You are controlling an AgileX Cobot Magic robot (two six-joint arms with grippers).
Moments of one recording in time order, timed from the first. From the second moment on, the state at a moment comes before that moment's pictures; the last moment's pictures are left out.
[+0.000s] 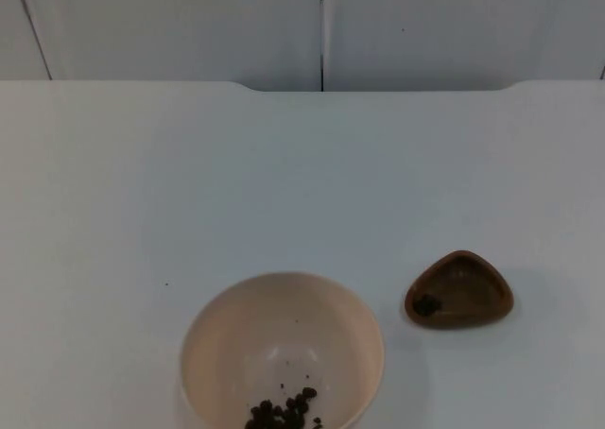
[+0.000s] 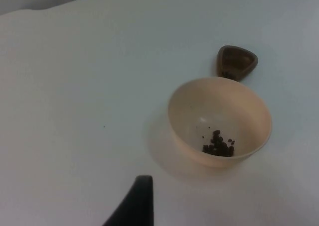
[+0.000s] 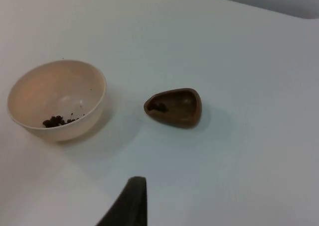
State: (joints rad) right arm 0.50 0.00 -0.52 0.00 1.08 -0.02; left arm -0.70 0.00 -0.50 0.00 1.08 -0.09
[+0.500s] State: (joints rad) right arm 0.50 0.00 -0.52 0.00 1.08 -0.02; left arm -0.70 0.00 -0.50 0.00 1.08 -0.09
